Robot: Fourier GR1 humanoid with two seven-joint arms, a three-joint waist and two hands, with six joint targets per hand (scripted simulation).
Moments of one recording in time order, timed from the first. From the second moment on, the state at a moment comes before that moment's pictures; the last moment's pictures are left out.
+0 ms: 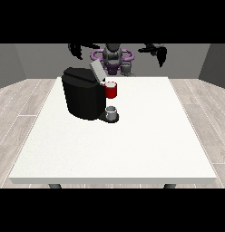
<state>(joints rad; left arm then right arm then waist) -0.42 0.01 0.25 -1.04 -0.09 -0.30 -0.14 -0.33 -0.18 -0.07 -1.33 -0.06 0.05 0.02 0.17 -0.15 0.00</state>
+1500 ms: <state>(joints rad) -0.27 0.09 0.18 -1.38 0.02 -0.22 -0.05 -0.64 -0.17 -0.09 -1.06 0.00 0.08 -0.06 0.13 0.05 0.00</state>
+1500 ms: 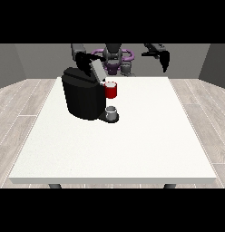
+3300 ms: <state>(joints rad) -0.22 0.09 0.15 -1.30 0.02 -0.17 -0.17 -0.65 -0.02 0.09 -1.08 0.03 0.06 -0.14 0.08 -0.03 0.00</state>
